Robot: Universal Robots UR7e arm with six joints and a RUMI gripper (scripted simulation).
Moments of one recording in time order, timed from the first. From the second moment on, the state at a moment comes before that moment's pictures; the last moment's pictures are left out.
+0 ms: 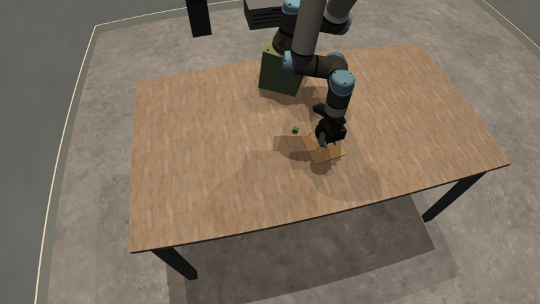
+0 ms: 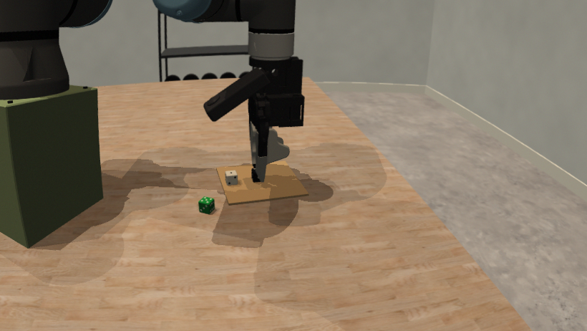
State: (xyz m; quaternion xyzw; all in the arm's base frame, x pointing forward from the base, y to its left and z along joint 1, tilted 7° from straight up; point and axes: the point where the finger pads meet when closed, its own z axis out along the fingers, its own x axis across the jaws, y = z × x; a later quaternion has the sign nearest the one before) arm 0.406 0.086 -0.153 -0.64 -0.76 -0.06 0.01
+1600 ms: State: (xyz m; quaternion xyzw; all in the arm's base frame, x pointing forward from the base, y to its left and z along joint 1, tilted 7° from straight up) arm 0.404 0.082 -0.114 -0.64 -0.76 -0.06 0.01
